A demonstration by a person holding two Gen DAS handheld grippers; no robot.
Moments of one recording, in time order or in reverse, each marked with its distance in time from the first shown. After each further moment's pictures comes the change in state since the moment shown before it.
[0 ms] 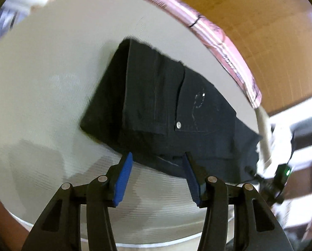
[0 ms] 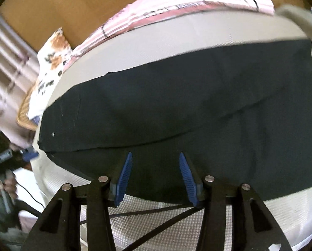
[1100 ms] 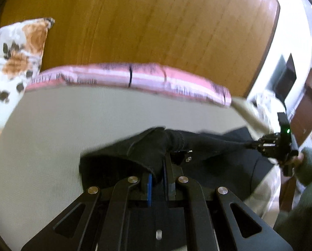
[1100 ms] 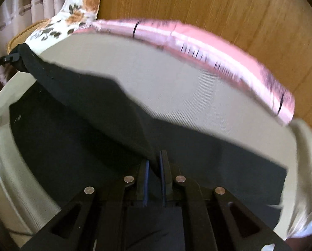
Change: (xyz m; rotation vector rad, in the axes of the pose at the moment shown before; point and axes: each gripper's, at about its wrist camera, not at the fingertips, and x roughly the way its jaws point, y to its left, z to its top) left arm -0.014 -0.072 0.088 0.637 -0.269 -0.077; right arm 0.013 0.072 0.072 -0.608 -0.019 -0.292
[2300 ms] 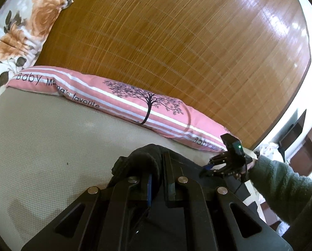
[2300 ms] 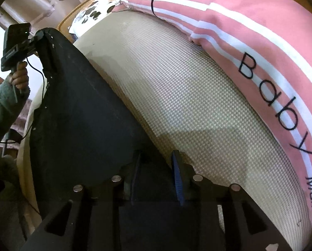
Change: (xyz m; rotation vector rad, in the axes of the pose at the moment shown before) left arm 0.113 0.083 0.122 -0.293 -0.140 -0.045; right arm 0.231 -0.104 0.217 -0.317 0.243 0.681
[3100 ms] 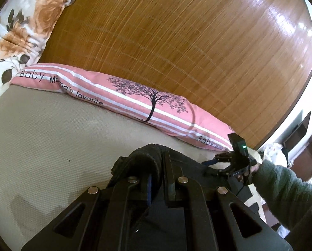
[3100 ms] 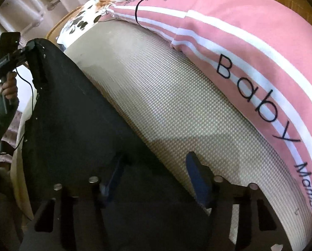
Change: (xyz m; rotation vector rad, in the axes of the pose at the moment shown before) left arm 0.004 -0.003 0.001 -0.015 0.023 0.038; right arm -0.007 -0.004 -0.004 0.063 -0.065 -0.075
